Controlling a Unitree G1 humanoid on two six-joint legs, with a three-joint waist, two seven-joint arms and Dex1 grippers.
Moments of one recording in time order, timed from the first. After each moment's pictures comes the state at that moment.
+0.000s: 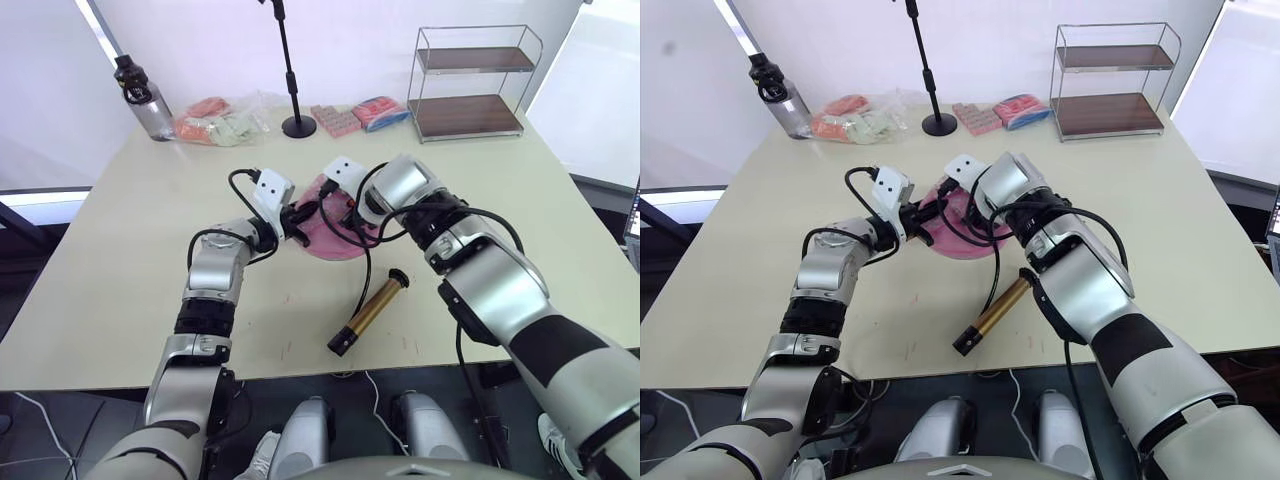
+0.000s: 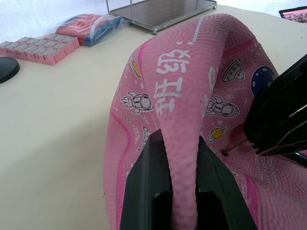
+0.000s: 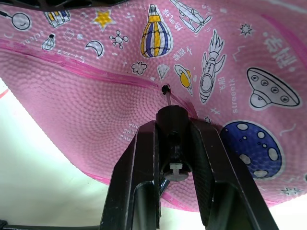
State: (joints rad) left arm -0.63 0.35 0.04 0.39 -0.12 0.31 -0.74; right arm -1.40 0.06 0.37 1.04 -0.12 0.95 0.73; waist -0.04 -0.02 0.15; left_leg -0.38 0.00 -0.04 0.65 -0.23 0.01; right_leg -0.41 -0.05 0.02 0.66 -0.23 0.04
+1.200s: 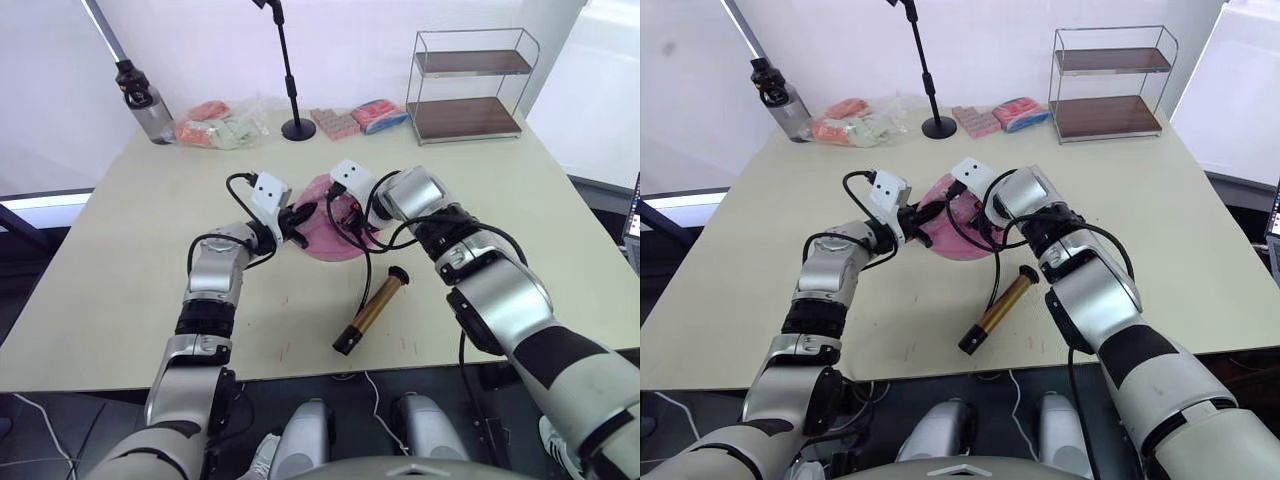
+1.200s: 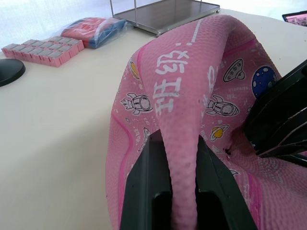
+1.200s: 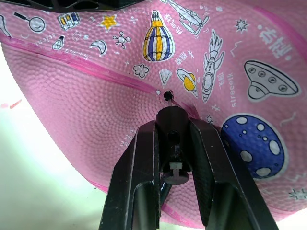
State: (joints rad) left arm -0.64 0.35 0.06 0.45 -0.11 0.25 -0.75; right arm -1.28 0.01 0.29 0.92 -0.14 0.85 0.79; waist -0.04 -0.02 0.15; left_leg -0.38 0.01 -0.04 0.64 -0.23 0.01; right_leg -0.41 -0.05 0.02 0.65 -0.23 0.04
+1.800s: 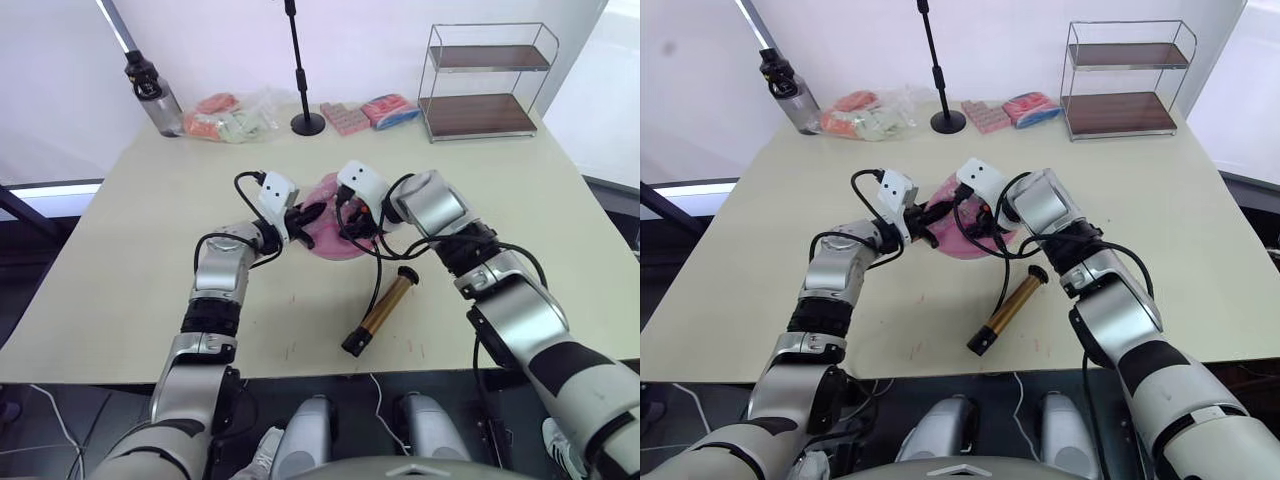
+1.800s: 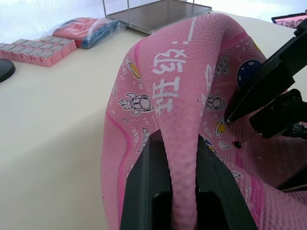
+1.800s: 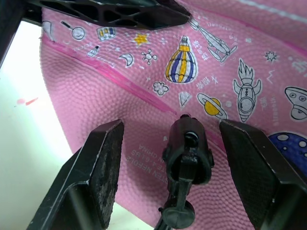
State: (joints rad) left arm -0.65 0.32 0.05 0.46 -0.11 0.22 -0.79; right arm -1.12 -0.13 0.38 0.55 -0.12 0.90 0.87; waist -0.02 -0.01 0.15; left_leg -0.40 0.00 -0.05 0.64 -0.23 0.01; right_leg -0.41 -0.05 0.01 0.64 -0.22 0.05
